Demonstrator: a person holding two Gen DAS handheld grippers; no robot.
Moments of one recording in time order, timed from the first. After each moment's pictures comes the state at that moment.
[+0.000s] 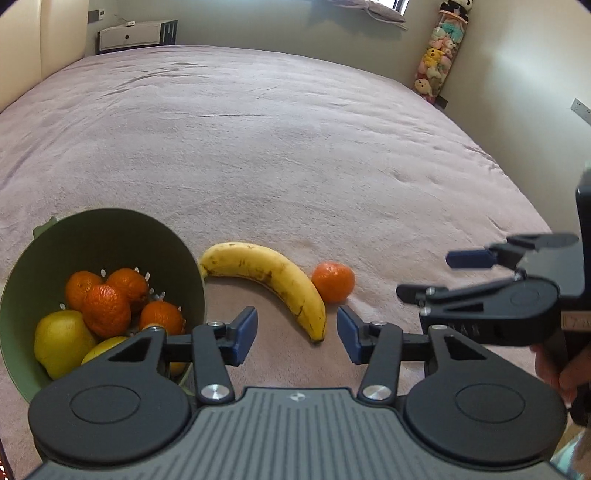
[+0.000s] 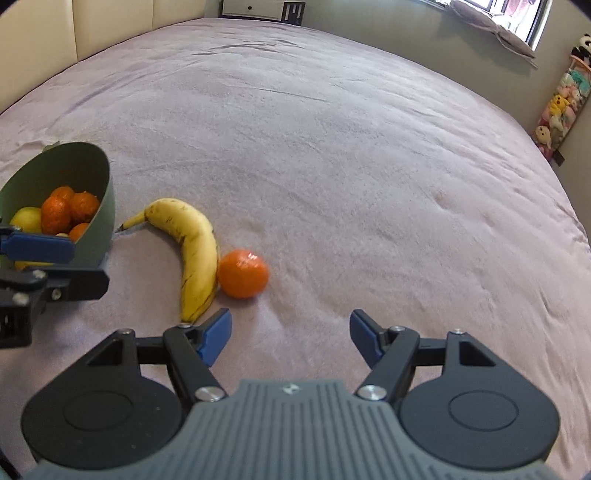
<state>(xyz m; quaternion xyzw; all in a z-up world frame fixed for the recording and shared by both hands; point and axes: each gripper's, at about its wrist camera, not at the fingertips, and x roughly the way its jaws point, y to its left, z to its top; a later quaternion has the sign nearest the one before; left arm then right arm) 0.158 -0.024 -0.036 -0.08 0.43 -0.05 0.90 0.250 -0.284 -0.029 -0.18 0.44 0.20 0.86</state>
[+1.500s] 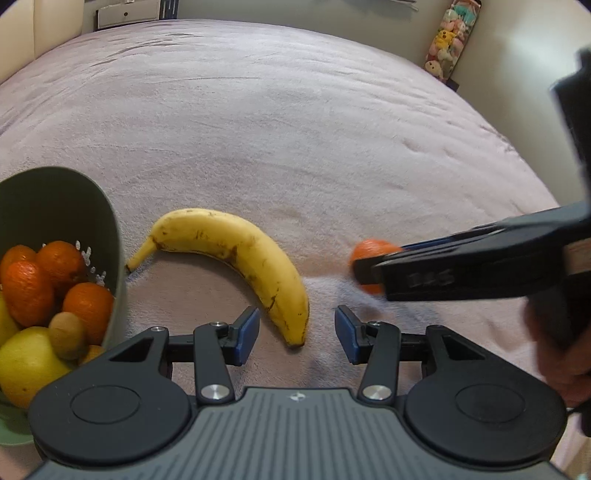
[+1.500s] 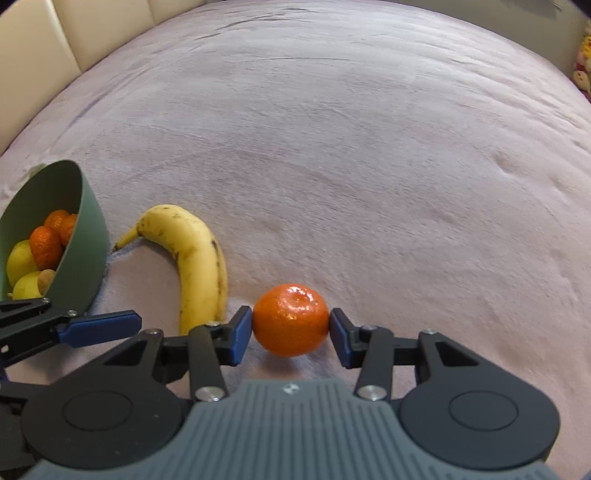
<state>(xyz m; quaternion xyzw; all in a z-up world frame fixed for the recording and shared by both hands) 0.196 -0.061 -0.098 -0.08 0.46 -0.04 0.88 0.309 -0.284 -0.075 -0.08 0.52 0.23 0.82</state>
